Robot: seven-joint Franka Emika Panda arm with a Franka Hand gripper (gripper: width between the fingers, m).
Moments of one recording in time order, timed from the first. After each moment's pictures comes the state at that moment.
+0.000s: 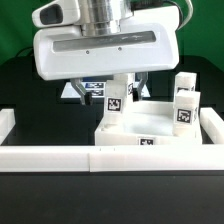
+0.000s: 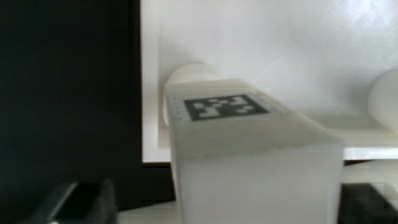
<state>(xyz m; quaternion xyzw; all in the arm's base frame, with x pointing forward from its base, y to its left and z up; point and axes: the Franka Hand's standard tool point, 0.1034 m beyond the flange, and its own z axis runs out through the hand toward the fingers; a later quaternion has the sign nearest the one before) 0.596 -0.023 0.076 -0.99 0.09 -0.01 0.06</state>
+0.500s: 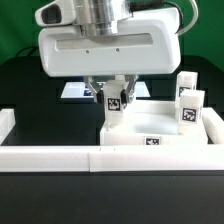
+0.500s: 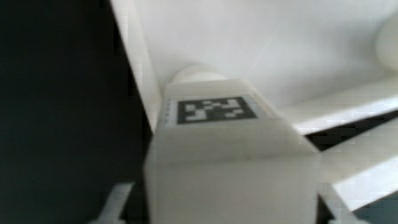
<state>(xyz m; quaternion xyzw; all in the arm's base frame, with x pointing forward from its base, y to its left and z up) 0.596 -0.020 0.074 -0.97 0.24 0.00 0.06</state>
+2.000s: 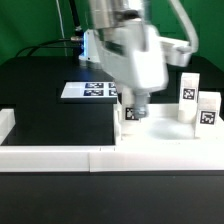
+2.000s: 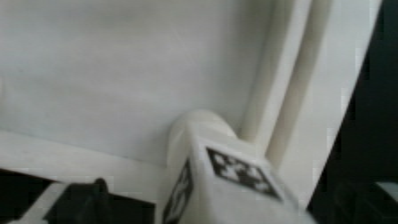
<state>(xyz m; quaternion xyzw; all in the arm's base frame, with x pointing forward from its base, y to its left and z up) 0.615 0.013 0.067 -0.85 0.52 -0.01 0.08</state>
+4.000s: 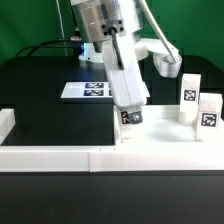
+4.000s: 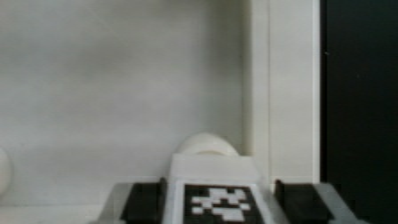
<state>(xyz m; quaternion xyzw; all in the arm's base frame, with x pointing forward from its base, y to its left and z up) 0.624 0.008 0.063 -0.69 0.71 0.07 0.11</state>
